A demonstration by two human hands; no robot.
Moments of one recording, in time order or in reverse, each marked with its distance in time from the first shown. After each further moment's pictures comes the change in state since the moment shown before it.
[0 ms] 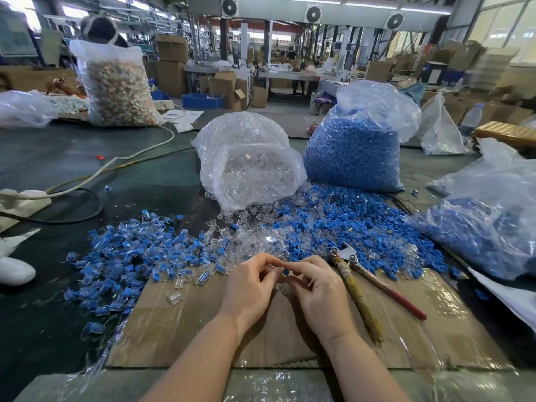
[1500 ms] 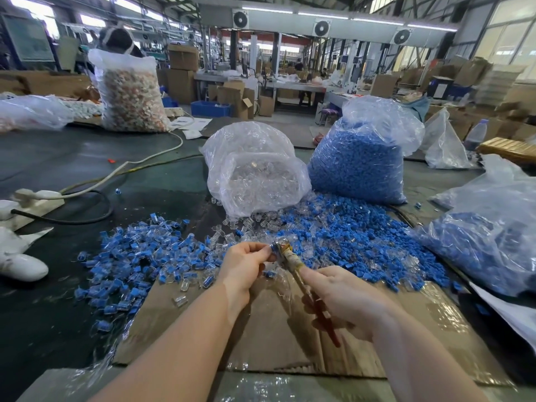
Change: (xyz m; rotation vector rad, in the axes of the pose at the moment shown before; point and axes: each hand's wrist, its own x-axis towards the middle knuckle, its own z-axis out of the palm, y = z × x) left_hand 0.031 0.022 -0.018 -0.590 0.104 -0.497; right_hand 0.021 -0.052 -0.060 0.226 -0.580 0.729
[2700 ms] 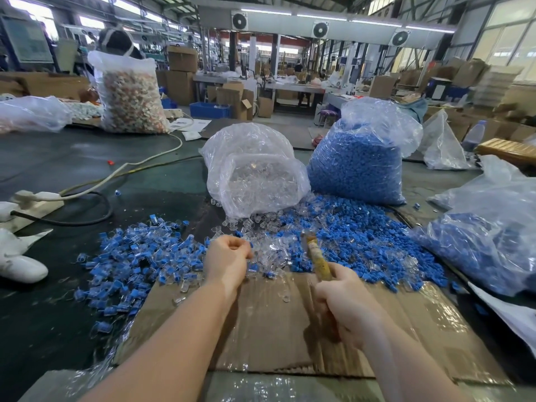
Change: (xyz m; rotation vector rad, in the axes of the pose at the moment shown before) left_hand -0.002 0.009 -0.016 0.301 0.246 0.196; right_hand 0.010 0.015 0.006 0.117 0.179 -0.062
